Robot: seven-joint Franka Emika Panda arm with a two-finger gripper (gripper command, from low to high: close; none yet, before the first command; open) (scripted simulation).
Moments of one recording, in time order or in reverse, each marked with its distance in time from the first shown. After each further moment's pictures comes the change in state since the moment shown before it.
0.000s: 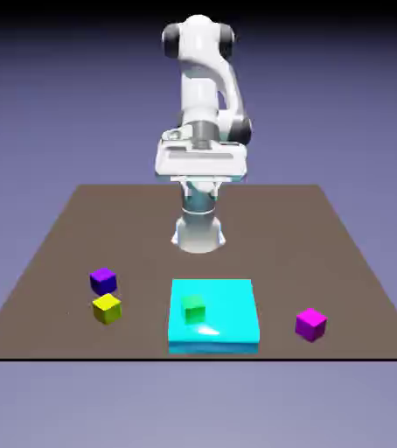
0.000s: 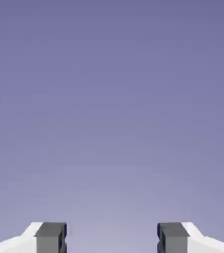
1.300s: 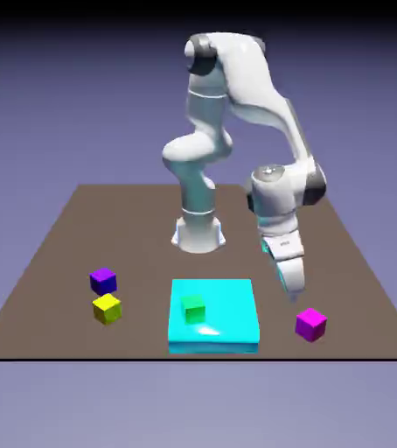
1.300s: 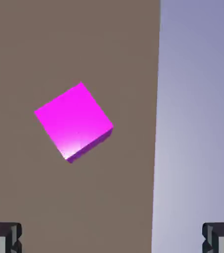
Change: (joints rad) arm 0.788 0.791 -0.398 0.486 0.505 -0.457 -1.696
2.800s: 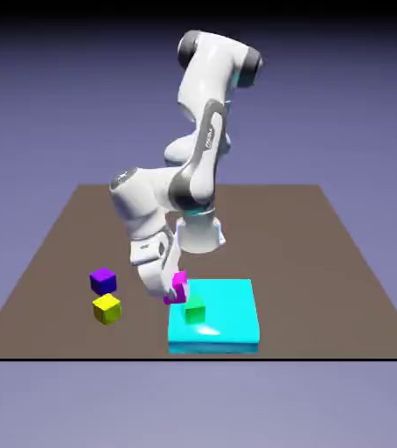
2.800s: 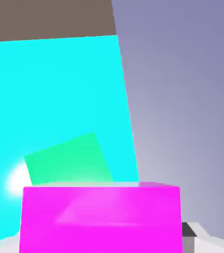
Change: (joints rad) arm 0.050 0.067 -0.783 -0.067 0.353 -0.312 -0.584
